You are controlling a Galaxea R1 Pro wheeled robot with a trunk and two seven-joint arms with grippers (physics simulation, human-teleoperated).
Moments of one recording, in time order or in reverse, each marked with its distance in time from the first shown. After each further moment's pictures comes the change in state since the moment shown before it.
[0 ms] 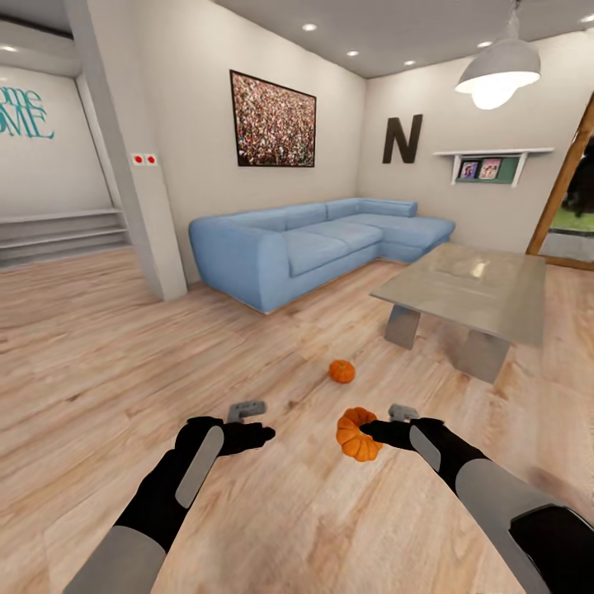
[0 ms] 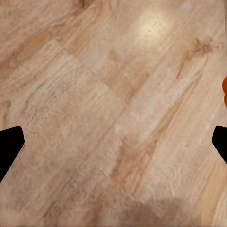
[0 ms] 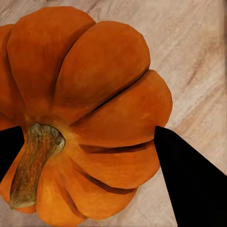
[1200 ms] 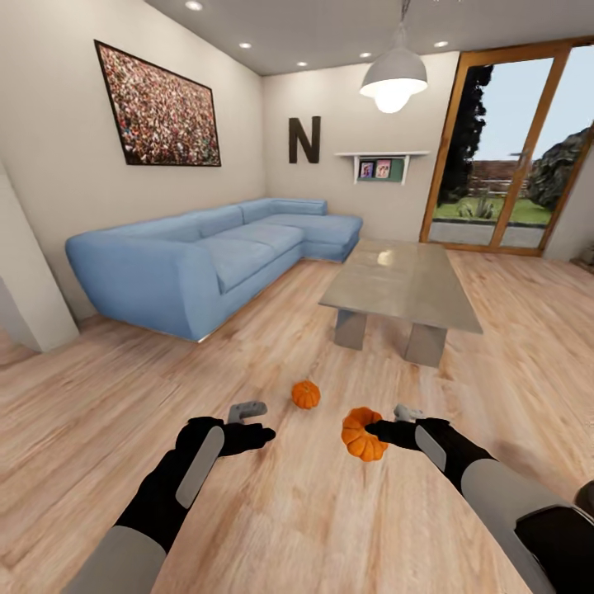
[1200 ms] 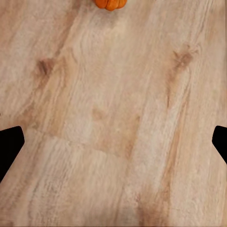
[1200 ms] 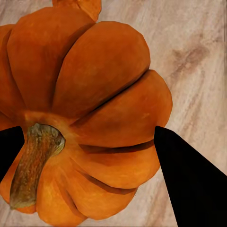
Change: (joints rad) left arm 0.000 0.000 -0.003 0.001 0.000 0.005 0.004; right arm 0.000 -0.021 -0.002 0.000 0.000 0.000 0.001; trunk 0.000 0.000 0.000
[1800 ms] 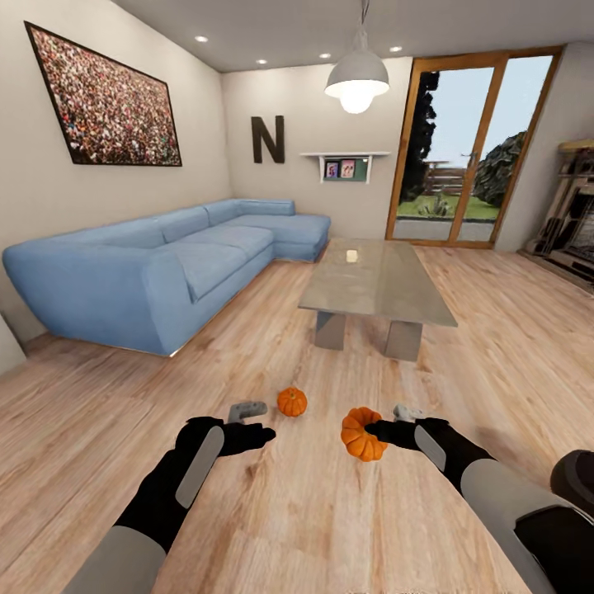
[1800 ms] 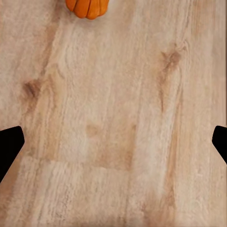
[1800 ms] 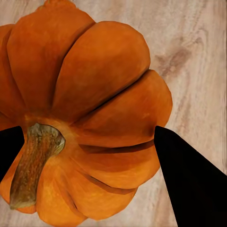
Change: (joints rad) left arm 0.000 0.000 0.001 -0.001 0.000 0.001 -0.007; right arm 0.000 0.002 0.002 0.000 -0.002 0.000 0.001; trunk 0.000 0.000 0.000
